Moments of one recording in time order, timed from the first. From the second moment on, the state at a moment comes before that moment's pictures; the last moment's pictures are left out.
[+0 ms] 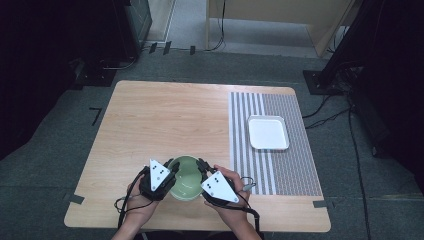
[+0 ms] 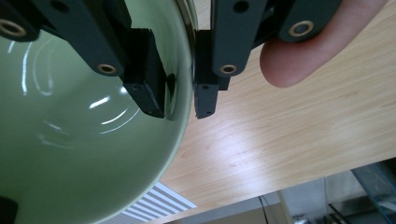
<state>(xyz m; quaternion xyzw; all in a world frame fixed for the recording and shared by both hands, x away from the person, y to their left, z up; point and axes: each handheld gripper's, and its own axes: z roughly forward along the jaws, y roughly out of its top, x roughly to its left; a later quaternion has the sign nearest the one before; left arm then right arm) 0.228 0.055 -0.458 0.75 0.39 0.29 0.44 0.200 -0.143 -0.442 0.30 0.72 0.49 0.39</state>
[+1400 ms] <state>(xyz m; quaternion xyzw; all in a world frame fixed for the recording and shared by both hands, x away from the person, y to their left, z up) 0.210 0.063 -0.443 0.70 0.39 0.34 0.49 0.212 -0.150 -0.441 0.42 0.70 0.51 0.26</state>
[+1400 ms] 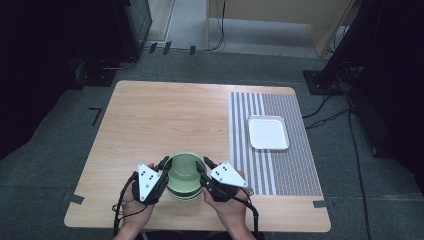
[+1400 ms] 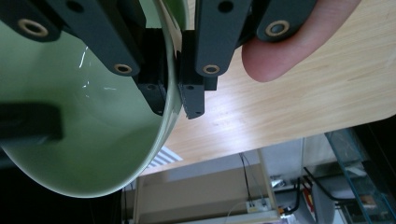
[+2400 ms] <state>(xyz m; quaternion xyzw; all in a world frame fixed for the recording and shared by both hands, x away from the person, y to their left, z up) 0.193 0.079 -0.422 0.66 0.37 0.28 0.59 0.216 -0.167 -0.423 0.47 0.65 0.52 0.28</state>
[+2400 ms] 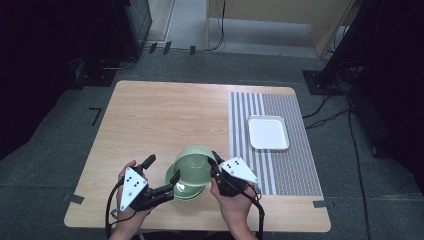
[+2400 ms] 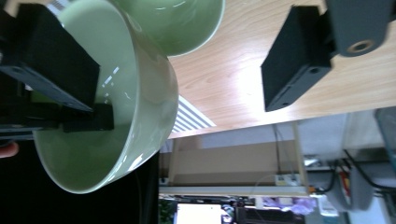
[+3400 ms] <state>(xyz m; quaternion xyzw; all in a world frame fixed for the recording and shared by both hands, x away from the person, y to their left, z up) 0.208 0.131 -0.432 0.66 0.43 0.28 0.55 0.224 -0.206 -0.410 0.49 0.63 0.52 0.31</state>
